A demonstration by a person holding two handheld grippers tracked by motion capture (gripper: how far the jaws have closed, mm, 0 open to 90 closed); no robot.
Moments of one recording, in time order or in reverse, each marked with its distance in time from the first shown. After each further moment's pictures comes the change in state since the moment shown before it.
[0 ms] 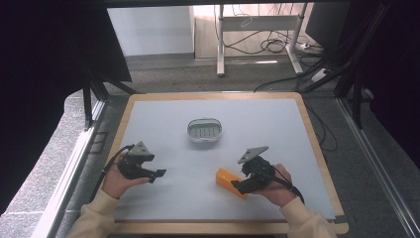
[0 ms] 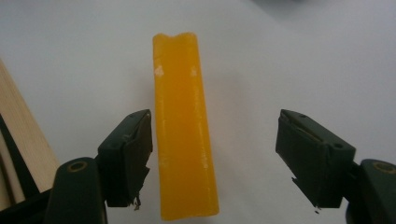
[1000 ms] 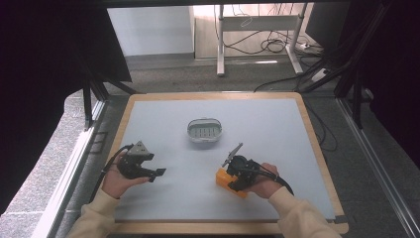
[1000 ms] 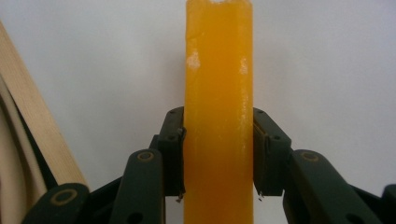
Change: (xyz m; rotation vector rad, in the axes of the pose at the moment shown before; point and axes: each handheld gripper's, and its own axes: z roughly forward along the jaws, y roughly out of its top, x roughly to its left) left arm 0.001 -0.001 -0.001 -0.022 0.013 -0.008; right arm 0.008 0.025 0.031 0.252 0.071 -0.122
